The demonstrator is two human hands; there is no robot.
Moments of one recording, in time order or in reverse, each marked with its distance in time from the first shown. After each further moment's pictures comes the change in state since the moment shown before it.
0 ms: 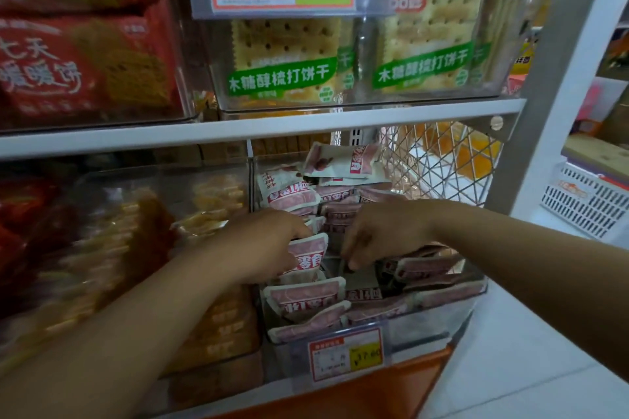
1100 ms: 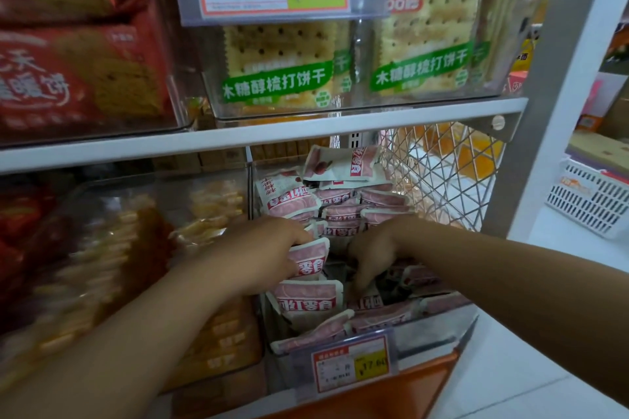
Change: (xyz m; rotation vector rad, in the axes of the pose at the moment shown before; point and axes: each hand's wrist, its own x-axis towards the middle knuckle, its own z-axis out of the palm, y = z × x) left_hand 0.004 -0.007 0.006 0.004 0.015 0.010; right_hand 0.044 0.013 0.027 0.072 -0.265 0.188
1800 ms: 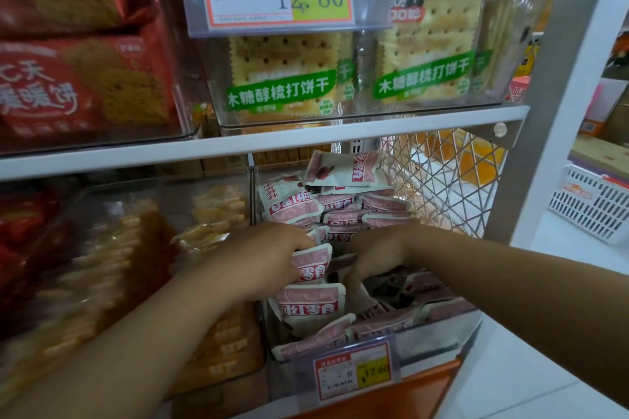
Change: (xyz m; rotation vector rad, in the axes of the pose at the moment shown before) left_hand -0.005 0.008 -0.006 -0.027 -0.016 -0.021; right_hand -0.007 -0.004 0.001 0.191 0.133 0.046
